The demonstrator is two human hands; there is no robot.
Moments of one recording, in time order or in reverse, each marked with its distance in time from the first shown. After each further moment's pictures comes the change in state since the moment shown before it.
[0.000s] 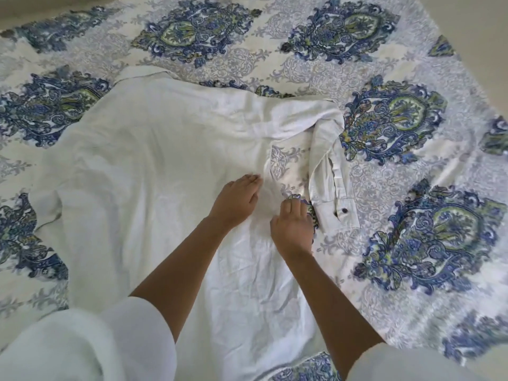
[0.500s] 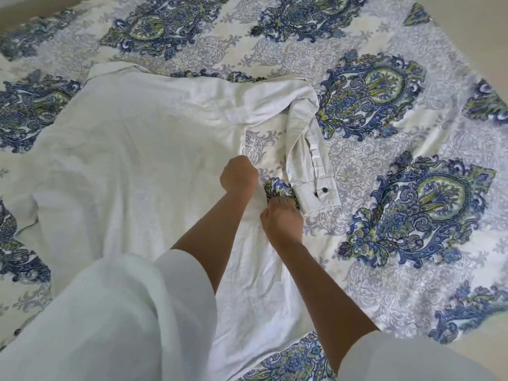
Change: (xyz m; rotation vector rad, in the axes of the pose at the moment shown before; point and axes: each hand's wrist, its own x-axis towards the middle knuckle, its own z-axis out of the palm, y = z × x) left_hand 0.049 0.080 0.001 -0.167 0.016 -0.696; right_hand -0.018 0.026 0.005 0.155 0.045 -0.006
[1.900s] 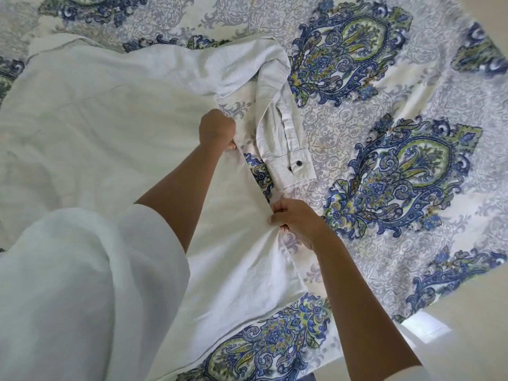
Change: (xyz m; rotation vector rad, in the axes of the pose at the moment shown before) left_hand 0.048 0.032 0.011 -0.327 -0.037 -0.007; right_hand -0.026 0.082 -0.049 1.066 -0.688 0.536
